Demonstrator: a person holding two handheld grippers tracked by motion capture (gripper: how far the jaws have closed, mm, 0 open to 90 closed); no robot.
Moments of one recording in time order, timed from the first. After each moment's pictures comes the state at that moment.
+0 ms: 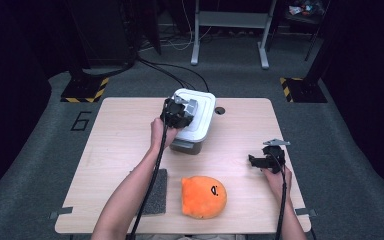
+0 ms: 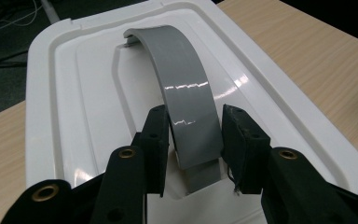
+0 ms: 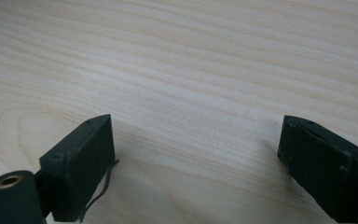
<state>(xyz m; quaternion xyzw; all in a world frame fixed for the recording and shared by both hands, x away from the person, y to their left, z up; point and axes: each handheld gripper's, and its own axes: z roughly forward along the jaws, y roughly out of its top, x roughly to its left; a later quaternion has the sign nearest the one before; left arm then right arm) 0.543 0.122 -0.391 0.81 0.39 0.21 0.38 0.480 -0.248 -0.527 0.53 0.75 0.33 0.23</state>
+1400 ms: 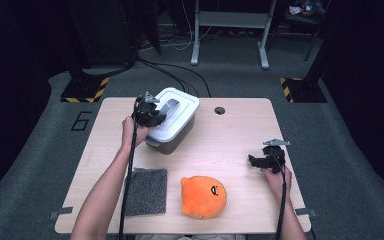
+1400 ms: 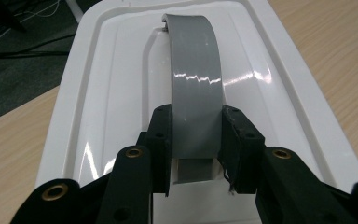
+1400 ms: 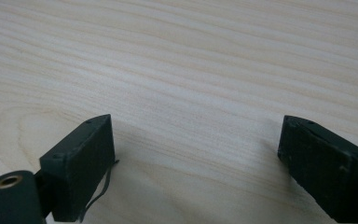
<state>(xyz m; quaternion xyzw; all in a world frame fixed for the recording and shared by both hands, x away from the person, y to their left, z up) 0.545 0.210 -0.389 0.82 0.39 0.22 0.36 0.480 -0.248 -0.527 0.53 0.75 0.33 0.23</state>
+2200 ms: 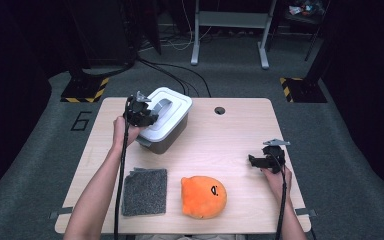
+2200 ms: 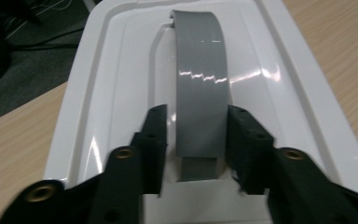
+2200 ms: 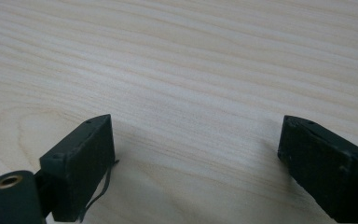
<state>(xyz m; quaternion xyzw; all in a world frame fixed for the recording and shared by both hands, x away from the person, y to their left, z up) 0.545 0.233 -0.387 0.81 0.41 0.24 0.34 0.479 -0.248 -0.527 0.53 0.75 0.33 0.23</state>
